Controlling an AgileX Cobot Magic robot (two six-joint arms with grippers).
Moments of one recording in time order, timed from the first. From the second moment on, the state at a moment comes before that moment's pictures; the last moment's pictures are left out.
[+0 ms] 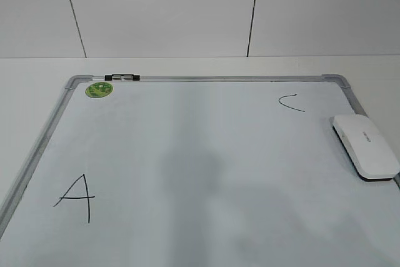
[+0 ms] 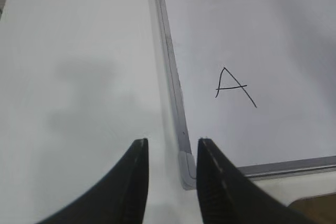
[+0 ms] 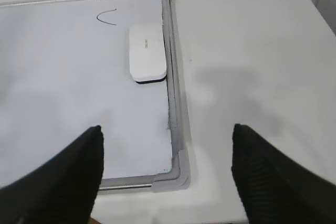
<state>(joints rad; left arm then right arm) -0.08 0.17 -0.72 -0.07 1.24 0.01 0.00 0.04 -0.69 -0.04 1.28 0.06</state>
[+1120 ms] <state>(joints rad) -0.08 0.01 -0.52 -0.07 1.11 0.01 0.00 -0.02 -0.50 0.00 1.16 -0.03</state>
